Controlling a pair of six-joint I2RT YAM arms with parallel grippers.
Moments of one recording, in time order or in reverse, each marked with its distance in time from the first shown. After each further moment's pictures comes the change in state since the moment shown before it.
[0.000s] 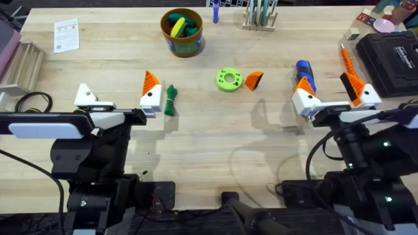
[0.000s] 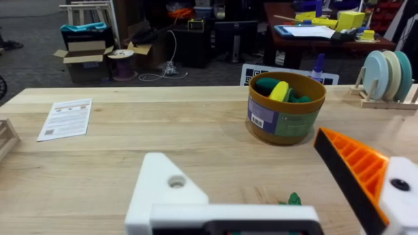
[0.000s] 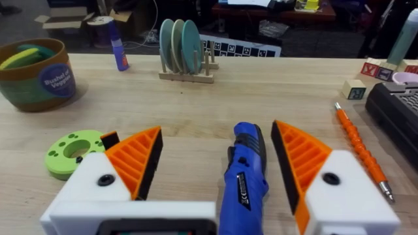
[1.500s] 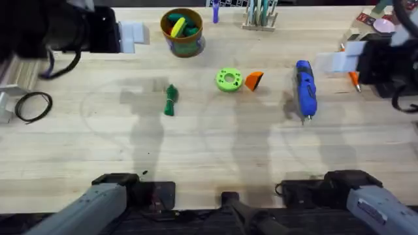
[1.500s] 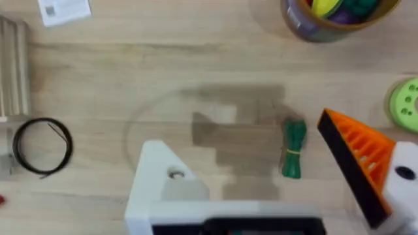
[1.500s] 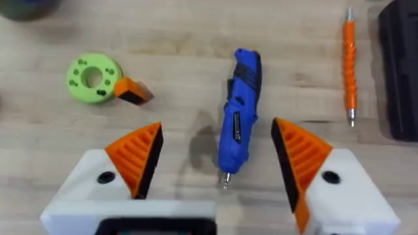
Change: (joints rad) left arm 0.000 1.153 1.196 -0.883 -0.080 0.001; right arm 0.000 0.902 1.029 -0.849 0.004 -0.019
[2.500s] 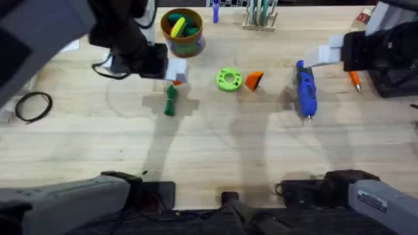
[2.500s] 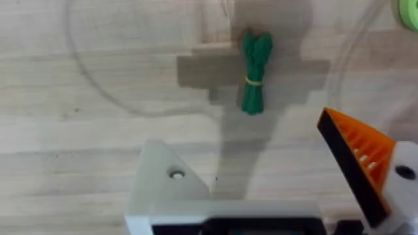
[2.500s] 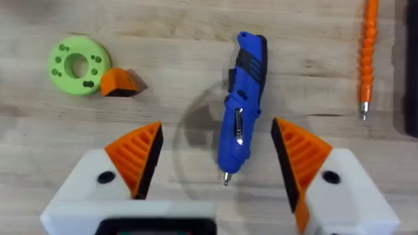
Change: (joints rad) left arm -0.234 0.284 0.070 -0.310 0.034 -0.179; right arm 0.000 0.241 0.103 -0.062 0.000 -0.004
